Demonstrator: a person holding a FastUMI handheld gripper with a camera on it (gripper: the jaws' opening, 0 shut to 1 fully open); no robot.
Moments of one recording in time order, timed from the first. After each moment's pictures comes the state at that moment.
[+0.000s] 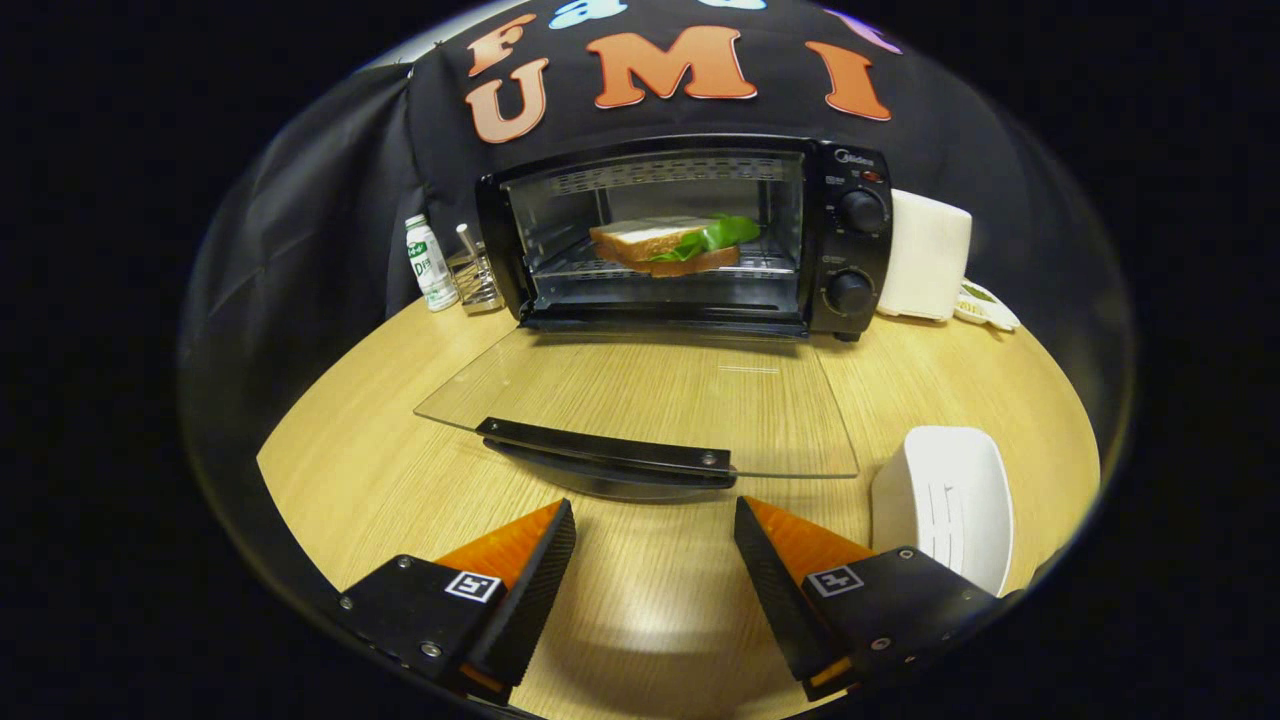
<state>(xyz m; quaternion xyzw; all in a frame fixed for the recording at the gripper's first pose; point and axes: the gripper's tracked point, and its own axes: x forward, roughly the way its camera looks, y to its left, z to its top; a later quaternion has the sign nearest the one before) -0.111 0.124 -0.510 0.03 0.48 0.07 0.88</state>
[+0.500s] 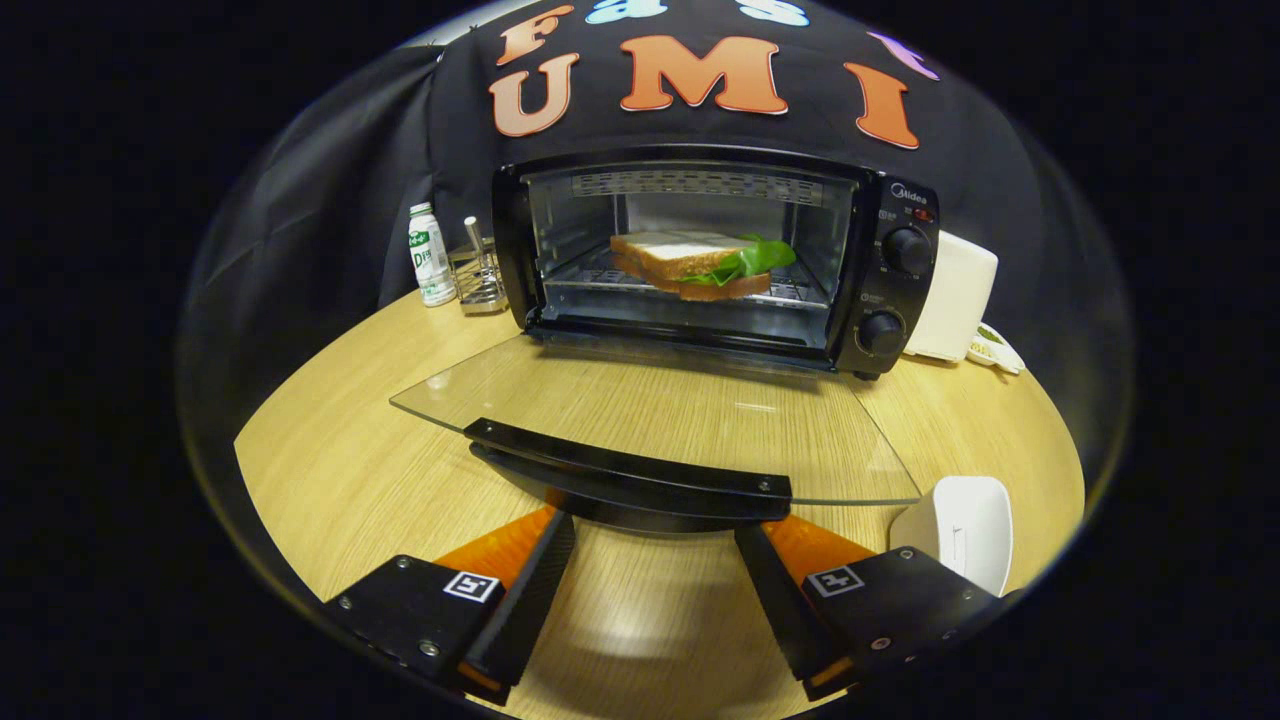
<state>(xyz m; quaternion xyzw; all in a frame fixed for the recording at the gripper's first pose) -0.072 0.134 -0.507 -0.01 0.45 0.07 0.89</state>
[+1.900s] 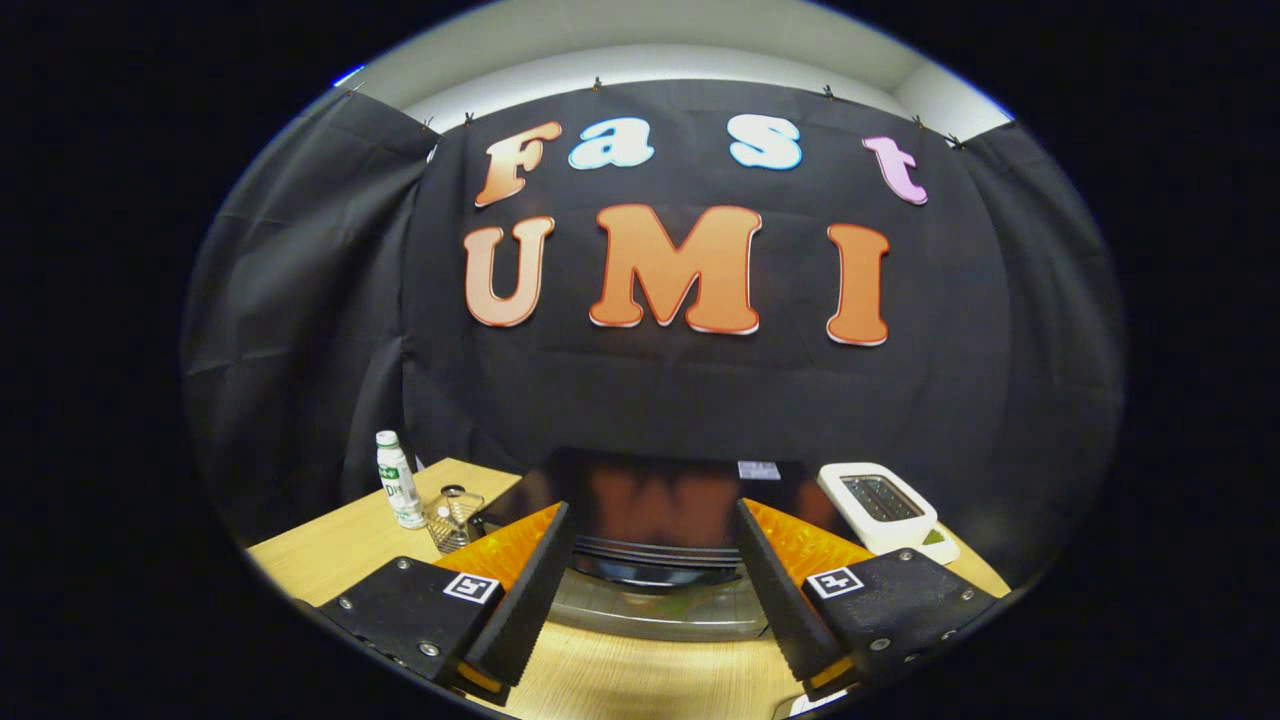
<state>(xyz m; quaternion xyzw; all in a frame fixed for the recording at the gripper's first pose) 0.105 0.124 -0.280 -0.02 0.18 0.01 0.98</state>
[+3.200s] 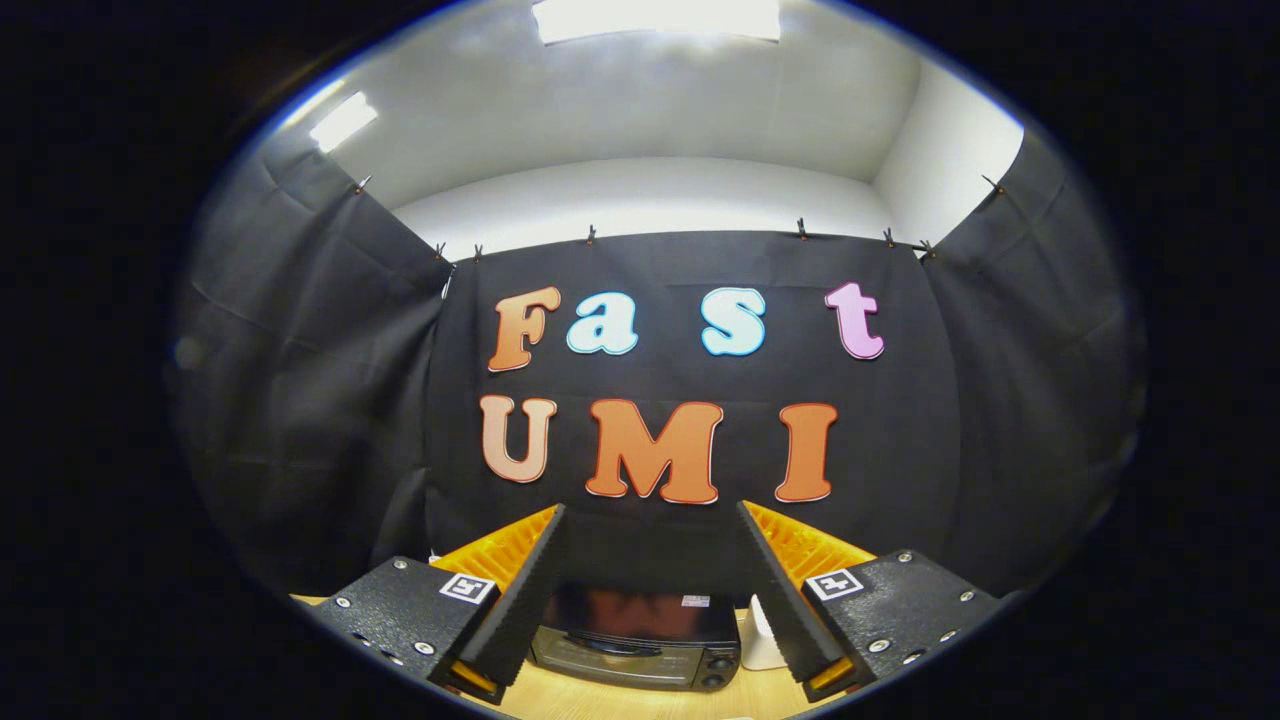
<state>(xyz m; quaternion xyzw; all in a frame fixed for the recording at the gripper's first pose) 0.016 0.071 -0.035 -0.01 0.02 0.02 1.00</state>
